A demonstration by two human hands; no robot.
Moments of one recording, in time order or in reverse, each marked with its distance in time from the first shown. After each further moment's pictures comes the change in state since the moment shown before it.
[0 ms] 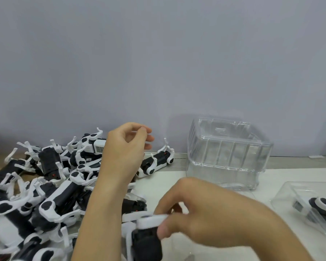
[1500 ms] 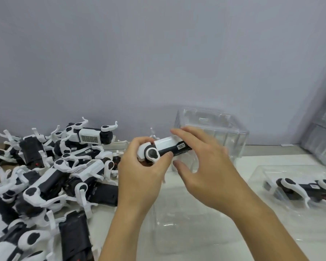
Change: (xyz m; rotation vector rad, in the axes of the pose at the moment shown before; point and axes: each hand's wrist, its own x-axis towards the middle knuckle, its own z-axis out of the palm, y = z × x) left_hand -0.068 -0.020 0.036 -0.169 -0.048 0.027; right_hand -0.021 0.030 0.001 -0.259 0.742 0.146
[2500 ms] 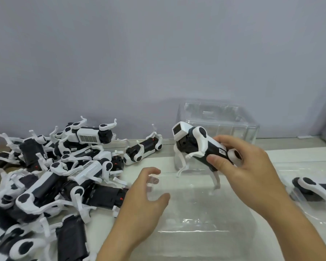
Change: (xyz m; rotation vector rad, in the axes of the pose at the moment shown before) left_hand -0.022 -0.040 -0.011 0.484 -0.300 -0.312; right_hand -0.008 0.058 -0.015 0.408 0.138 0.192
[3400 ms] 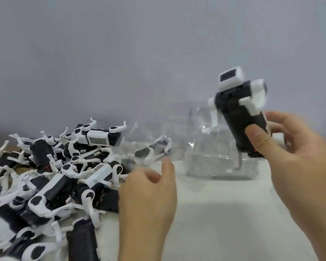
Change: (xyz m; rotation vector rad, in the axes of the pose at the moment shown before) left_hand -0.006 0.050 -0.012 -0.114 0.401 -0.115; right_hand 0.006 -0.043 -0.006 0.142 0.314 -0.029
